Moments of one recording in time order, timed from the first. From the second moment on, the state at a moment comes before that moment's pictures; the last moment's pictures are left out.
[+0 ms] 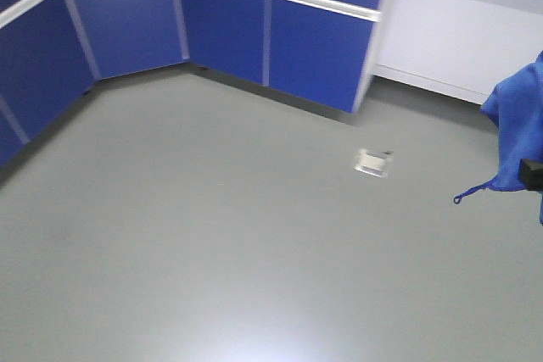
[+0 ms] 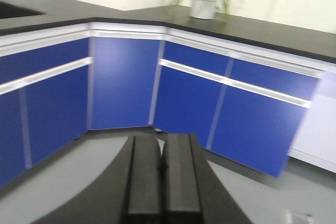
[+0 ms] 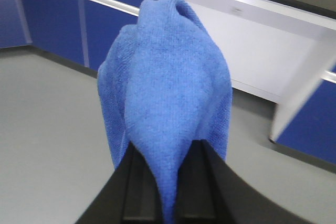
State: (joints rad) arm 0.14 0.74 -0.51 -0.60 0.36 0.53
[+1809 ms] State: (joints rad) arm 0.14 0.74 -0.51 -0.60 0.36 0.53
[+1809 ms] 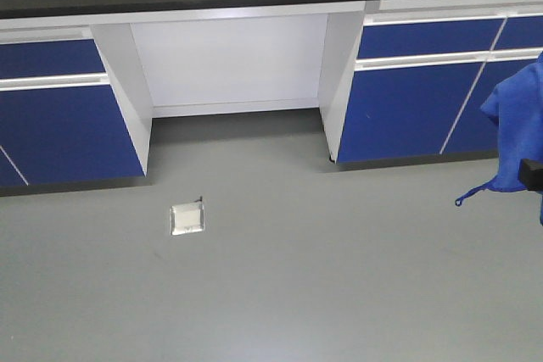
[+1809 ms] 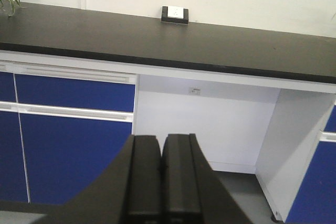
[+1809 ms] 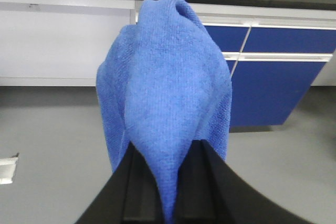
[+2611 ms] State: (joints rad) arm 0.14 0.74 -0.51 -0.60 0.36 0.53
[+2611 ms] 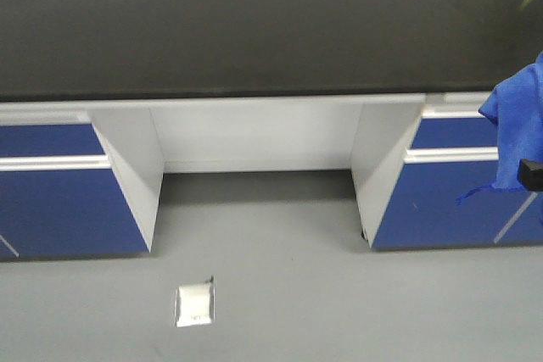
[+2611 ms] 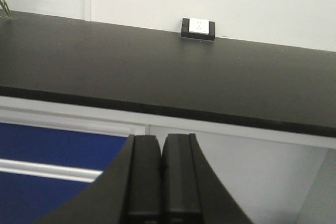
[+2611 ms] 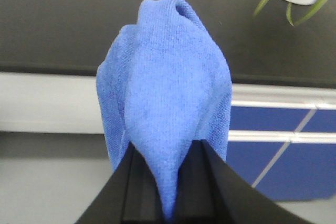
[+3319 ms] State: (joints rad) arm 0.14 0.74 -0.51 -0.60 0.36 0.53
